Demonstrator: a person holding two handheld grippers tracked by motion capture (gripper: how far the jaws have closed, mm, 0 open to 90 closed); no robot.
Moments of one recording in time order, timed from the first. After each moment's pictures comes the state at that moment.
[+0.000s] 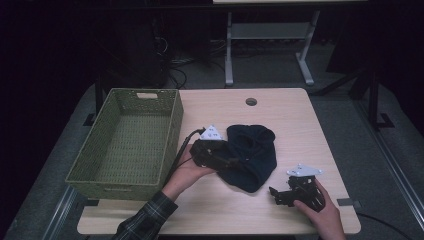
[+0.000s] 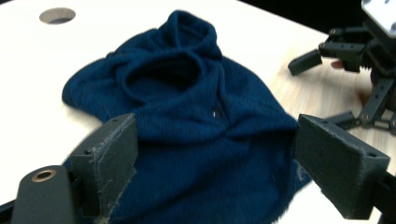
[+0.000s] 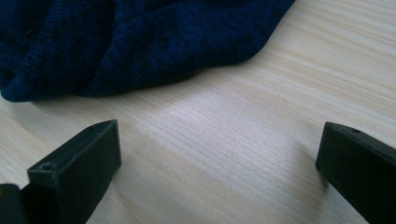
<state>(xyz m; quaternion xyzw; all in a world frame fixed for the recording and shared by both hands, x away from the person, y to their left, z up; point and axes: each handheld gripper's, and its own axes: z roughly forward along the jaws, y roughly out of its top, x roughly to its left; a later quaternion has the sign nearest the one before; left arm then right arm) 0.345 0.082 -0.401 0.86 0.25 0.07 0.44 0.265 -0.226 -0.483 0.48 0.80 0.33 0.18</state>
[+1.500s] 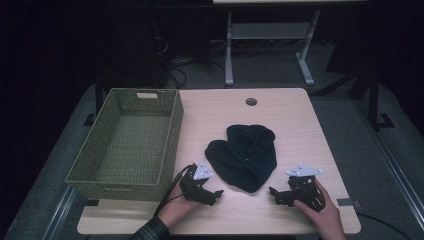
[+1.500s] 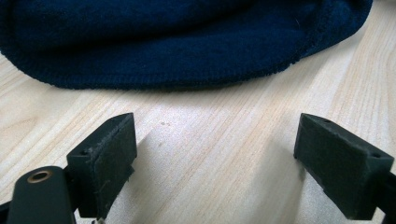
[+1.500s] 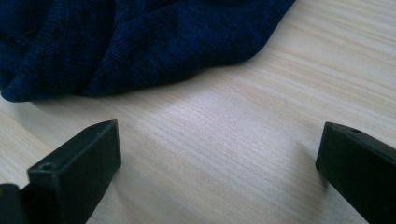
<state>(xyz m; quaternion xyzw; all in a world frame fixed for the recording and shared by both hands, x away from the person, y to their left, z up) 0.290 0.109 -0.478 0.88 0.27 0.11 0.37 0.265 -0.226 -0.483 0.48 0.80 0.33 0.18</state>
